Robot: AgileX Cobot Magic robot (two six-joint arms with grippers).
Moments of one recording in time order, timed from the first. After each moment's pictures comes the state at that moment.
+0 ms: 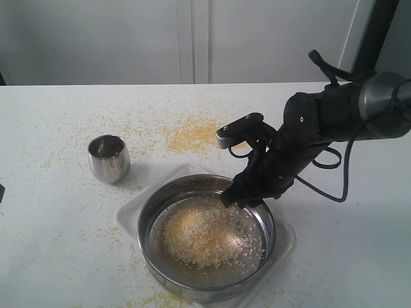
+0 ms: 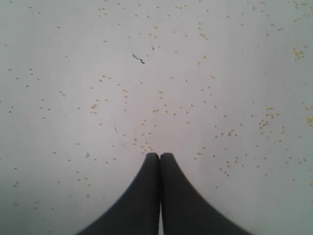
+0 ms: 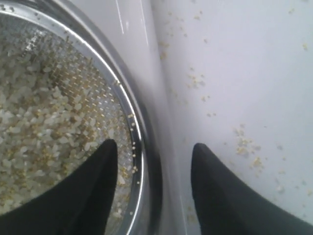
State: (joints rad) left arm -0.06 1.23 -0.69 0.08 0.70 -0.12; right arm 0.47 1.86 -1.08 0.20 0.51 -0.31
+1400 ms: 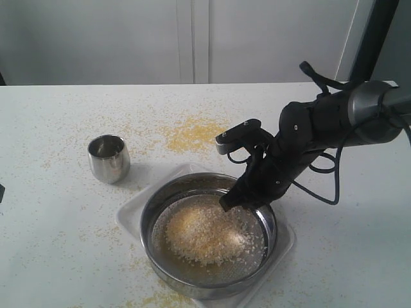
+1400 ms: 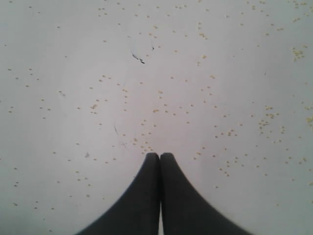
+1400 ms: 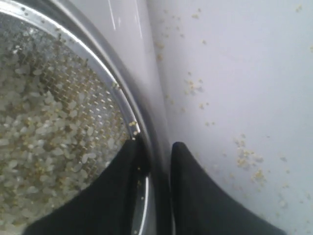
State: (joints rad) left arm -0.06 1.23 -0.69 0.08 0.70 -0.12; right arm 0.47 1.90 -1.08 0.19 0.47 -0.31
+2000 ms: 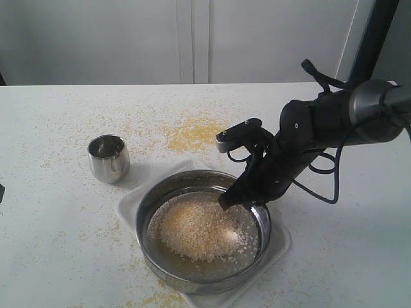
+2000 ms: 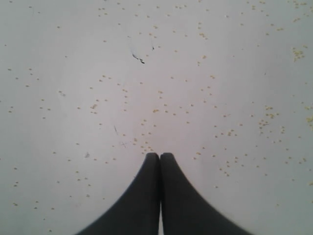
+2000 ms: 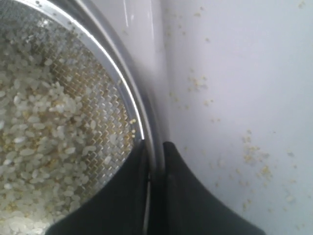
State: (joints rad) left arm -0.06 1.23 -0.69 0.08 0.70 -0.12; right arm 0.47 1.90 -1.08 0.20 0.48 -0.30
